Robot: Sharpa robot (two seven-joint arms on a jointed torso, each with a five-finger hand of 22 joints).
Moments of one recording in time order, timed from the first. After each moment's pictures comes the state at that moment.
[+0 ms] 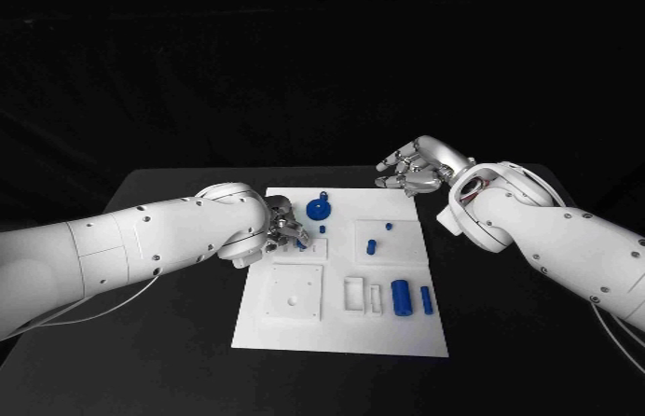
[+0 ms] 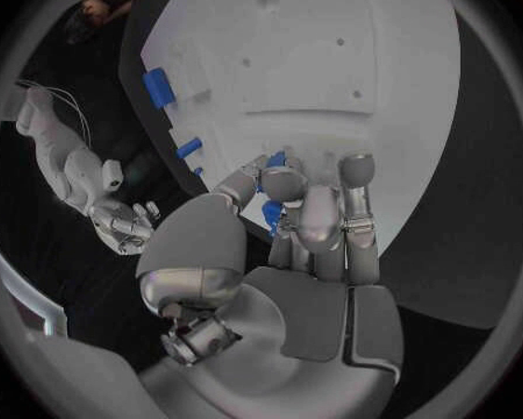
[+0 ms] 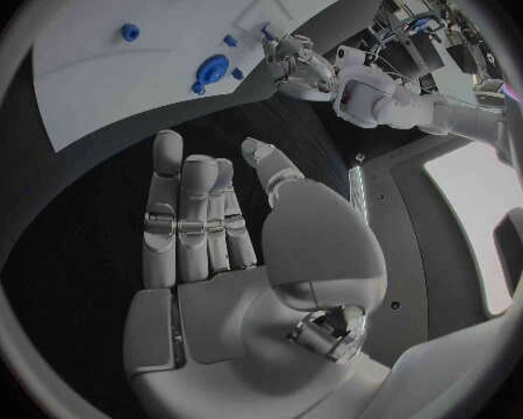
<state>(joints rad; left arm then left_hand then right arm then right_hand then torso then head) 1.37 -0.63 -0.19 1.31 -0.98 -0.04 -0.53 0.95 0.02 0.50 -0.20 0.24 1.16 0.08 0.16 1.14 1.48 -0.08 0.85 0.77 1.45 -0.12 1.23 0.99 0.06 1.30 -0.11 0.68 1.31 1.07 -0.66 0.36 1.34 -1.36 -0.24 -0.07 1.22 -0.09 0.16 -0.12 0.52 1.08 0.10 0.07 0.07 1.15 -0.01 0.83 0.85 1.39 -0.07 0.77 1.00 0.06 1.40 -0.09 0.08 1.30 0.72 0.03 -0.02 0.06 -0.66</state>
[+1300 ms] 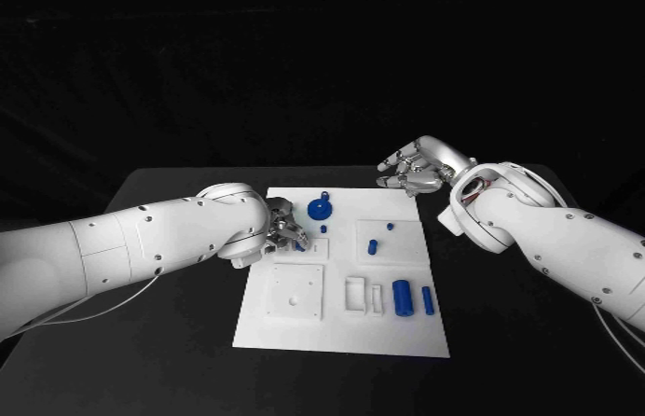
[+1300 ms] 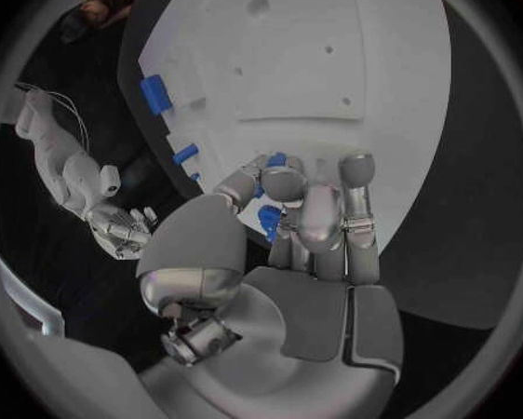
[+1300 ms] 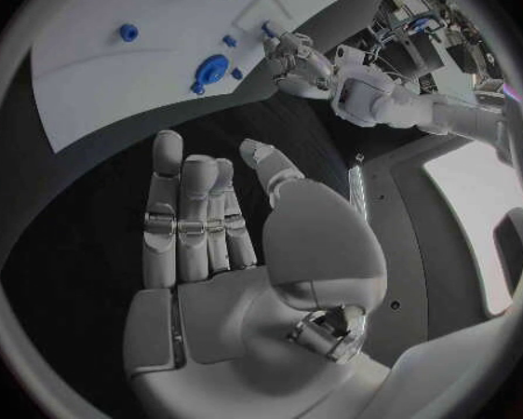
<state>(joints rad) 1.36 -0.63 -0.19 1.31 -0.99 -0.01 -0.53 0.95 0.02 0.50 -0.21 0.23 1.16 0.08 0.16 1.14 1.48 -0.08 0.85 0.77 1.45 -0.12 1.23 0.99 0.06 1.30 -0.11 0.68 1.31 1.07 -0.66 0.36 1.34 -1.36 -0.24 -0.07 1.21 -0.09 0.19 -0.13 0.55 1.08 0.10 0.07 0.07 1.15 -0.01 0.83 0.85 1.39 -0.07 0.77 1.00 0.06 1.40 -0.09 0.08 1.31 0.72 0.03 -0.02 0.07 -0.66</state>
